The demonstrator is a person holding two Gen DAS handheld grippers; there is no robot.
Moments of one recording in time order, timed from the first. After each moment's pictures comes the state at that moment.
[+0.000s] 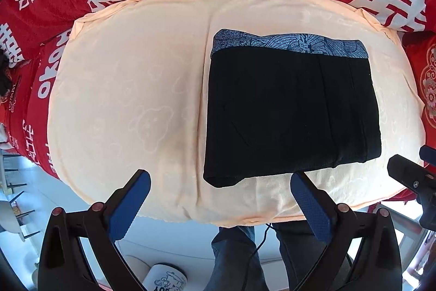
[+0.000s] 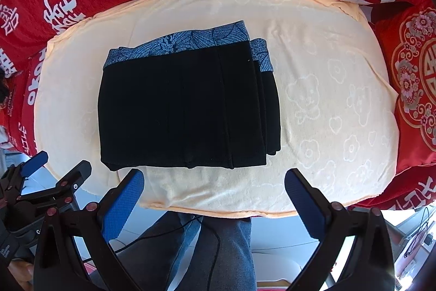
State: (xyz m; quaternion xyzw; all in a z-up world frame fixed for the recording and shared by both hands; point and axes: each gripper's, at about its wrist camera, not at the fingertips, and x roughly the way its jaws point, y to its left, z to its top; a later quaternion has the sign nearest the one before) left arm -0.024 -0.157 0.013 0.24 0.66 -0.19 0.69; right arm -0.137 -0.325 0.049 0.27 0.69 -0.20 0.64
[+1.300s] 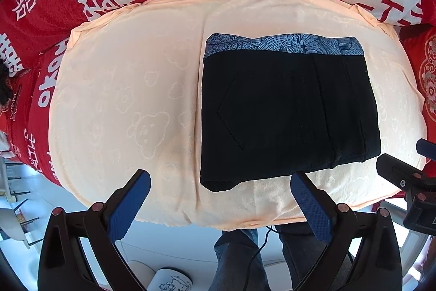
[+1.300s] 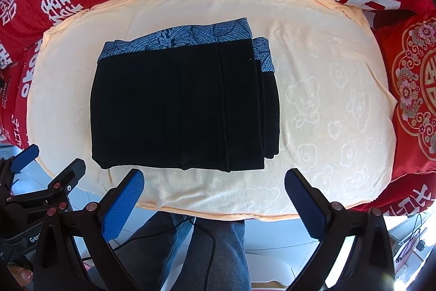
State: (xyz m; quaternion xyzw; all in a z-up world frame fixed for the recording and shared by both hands) left arm -0.026 -0.163 0.012 0.25 0.65 -0.21 0.69; right arm -0.134 -0.323 0.040 0.25 0.70 -0.20 0.64
